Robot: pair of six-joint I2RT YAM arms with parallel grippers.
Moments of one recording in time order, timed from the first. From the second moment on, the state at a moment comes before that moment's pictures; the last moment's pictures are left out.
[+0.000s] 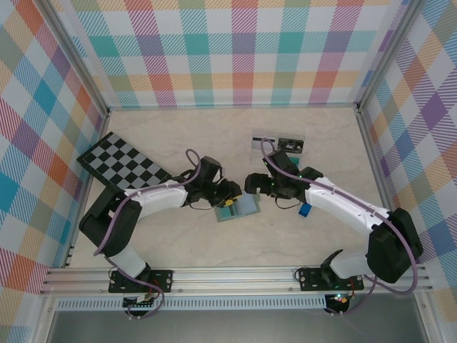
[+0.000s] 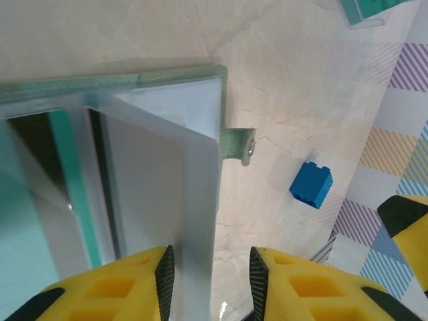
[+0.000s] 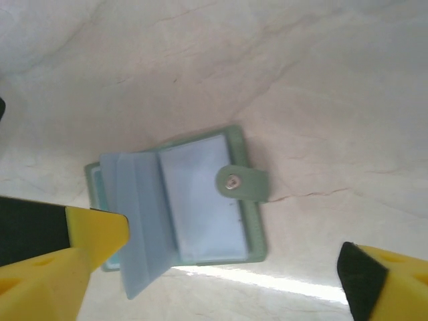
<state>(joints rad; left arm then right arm) -0.68 1.65 0.90 -0.09 0.46 -1.13 0.67 1.35 0.97 -0.61 0.01 0.68</state>
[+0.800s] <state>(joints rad) -0.66 1.61 0.93 -0.15 0.36 -1.16 0.61 1.41 1.01 -0.66 -0.07 0.57</state>
